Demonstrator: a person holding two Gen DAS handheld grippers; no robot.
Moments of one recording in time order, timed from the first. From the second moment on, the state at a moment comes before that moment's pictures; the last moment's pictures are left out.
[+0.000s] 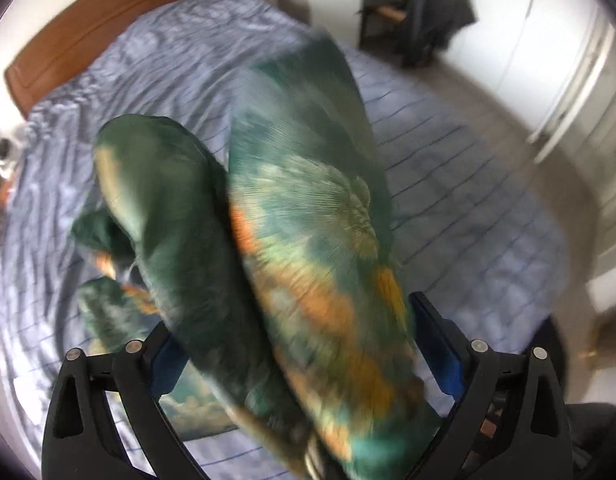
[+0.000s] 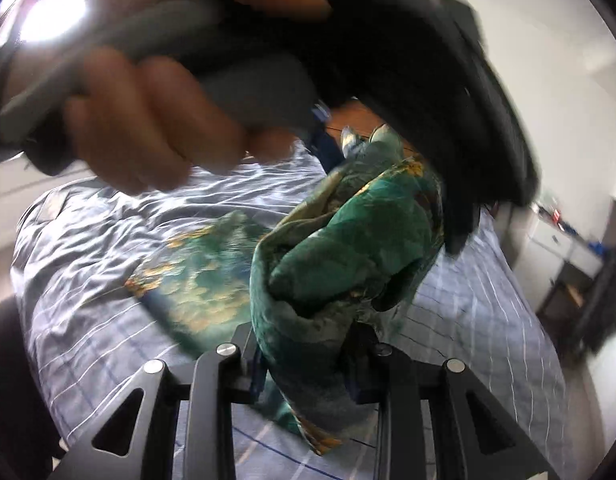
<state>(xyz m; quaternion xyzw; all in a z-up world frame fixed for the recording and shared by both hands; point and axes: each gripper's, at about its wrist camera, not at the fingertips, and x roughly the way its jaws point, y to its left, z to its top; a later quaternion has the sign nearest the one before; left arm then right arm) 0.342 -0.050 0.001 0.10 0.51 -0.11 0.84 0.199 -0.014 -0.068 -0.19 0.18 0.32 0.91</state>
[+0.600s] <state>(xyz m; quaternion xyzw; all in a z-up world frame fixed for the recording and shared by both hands) 0.356 0.166 -0.036 -0.03 0.50 -0.02 0.86 0.248 -0.056 -0.048 -0.02 0.29 0.33 0.90</state>
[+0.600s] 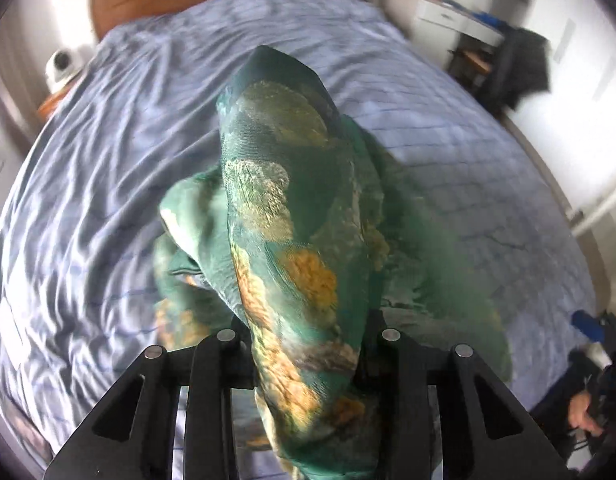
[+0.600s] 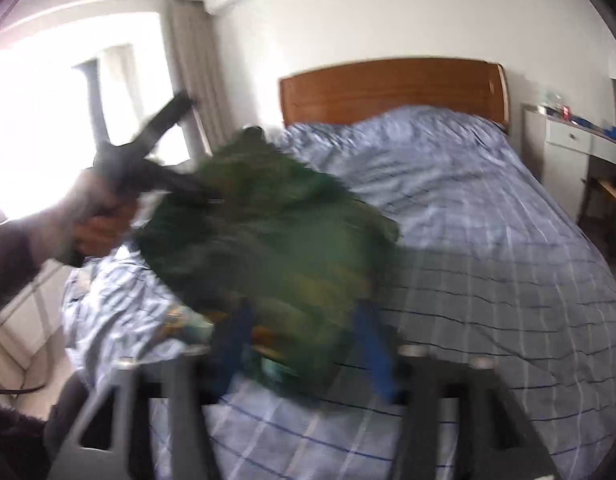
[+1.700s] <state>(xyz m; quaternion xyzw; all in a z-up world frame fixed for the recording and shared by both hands) 0.322 0.273 -0.122 -0.22 0.49 -0.05 0.84 0.377 0.082 -0.073 -0.08 0.42 0.35 0.83</state>
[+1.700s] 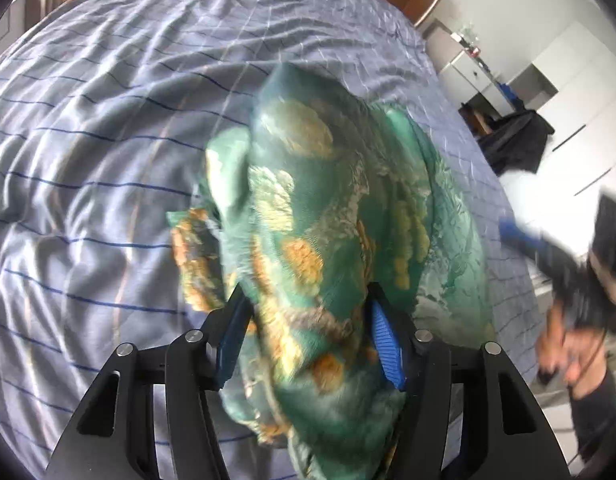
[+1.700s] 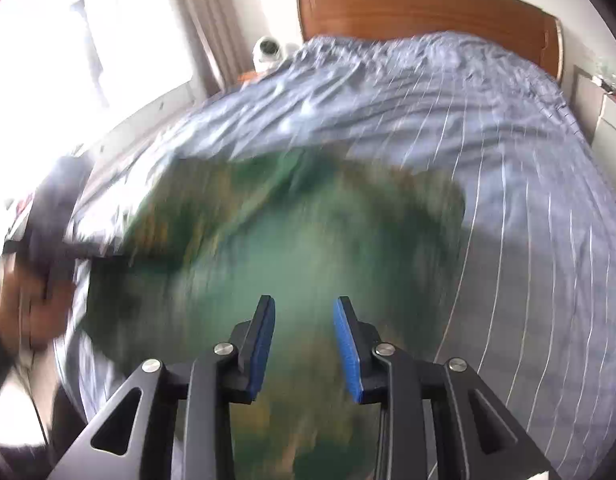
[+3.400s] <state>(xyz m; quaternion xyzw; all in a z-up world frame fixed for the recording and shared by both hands) 0.223 0.219 -0.068 -0.08 0.37 0.17 0.91 0.197 0.015 -0.077 -0.13 0.34 0.29 0.88</state>
